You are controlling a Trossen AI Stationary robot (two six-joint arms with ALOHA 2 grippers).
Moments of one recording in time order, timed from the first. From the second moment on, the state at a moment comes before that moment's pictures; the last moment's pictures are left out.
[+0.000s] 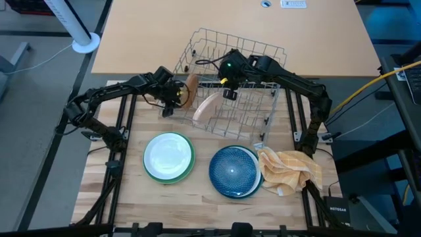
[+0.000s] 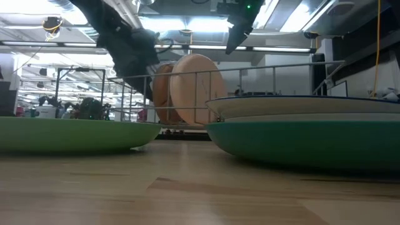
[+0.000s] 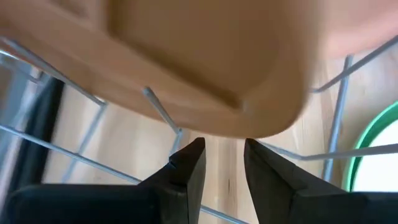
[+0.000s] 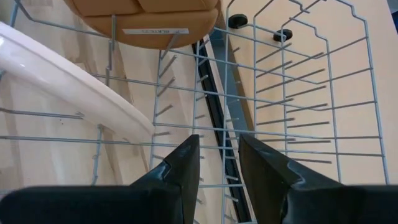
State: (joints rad) left arm 0.75 1.46 1.00 -0.58 0.37 0.62; right arm -0.43 1.81 1.96 -1.08 0.22 -0.35
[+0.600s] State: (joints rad) left arm 0.68 1.15 1.00 -0.54 0.53 0.36; right arm -0.43 1.81 1.96 -1.07 0.22 -0.35
